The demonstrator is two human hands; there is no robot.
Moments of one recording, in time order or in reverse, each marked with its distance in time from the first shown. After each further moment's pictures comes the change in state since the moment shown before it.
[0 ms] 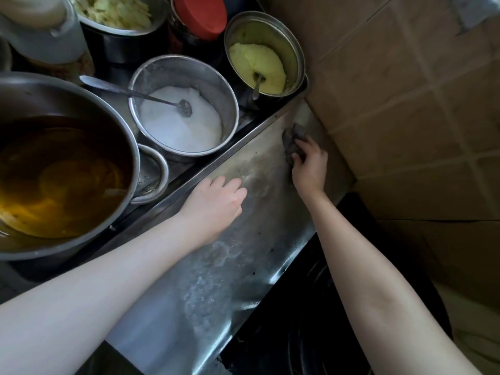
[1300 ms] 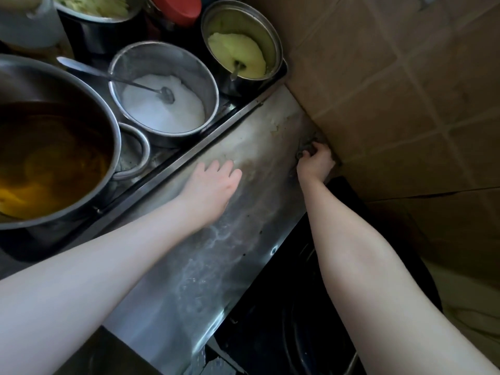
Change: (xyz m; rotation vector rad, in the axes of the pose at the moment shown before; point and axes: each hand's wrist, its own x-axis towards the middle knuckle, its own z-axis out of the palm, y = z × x) left_hand 0.004 0.025 -0.015 0.156 -0.036 -0.023; right_hand -0.012 0.026 -0.023 0.011 0.117 0.489
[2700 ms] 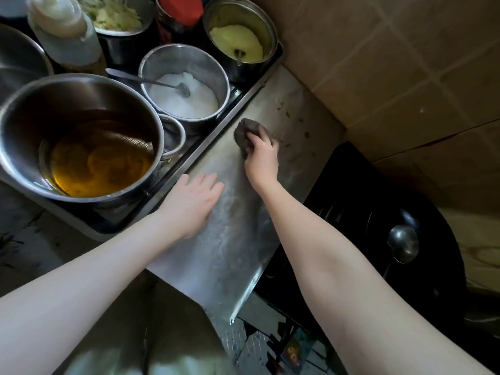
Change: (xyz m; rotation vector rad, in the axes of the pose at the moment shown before) left_hand -0.103 -0.043 0.000 0.079 -0.100 0.149; right_hand -0.158 -0.056 0.038 0.049 -0.172 -0.384
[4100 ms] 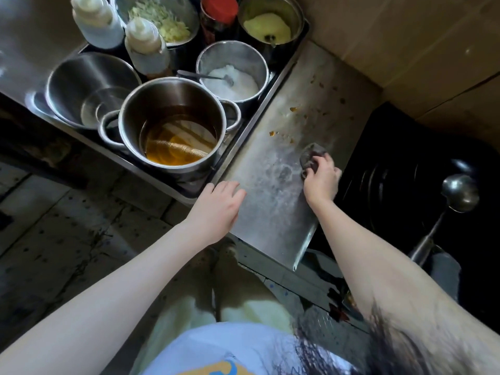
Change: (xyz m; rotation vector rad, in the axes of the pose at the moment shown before) left_hand -0.115 -0.020 -0.009 -0.090 -0.040 0.044; right_hand -0.127 0.016 -0.010 0.017 0.126 0.463
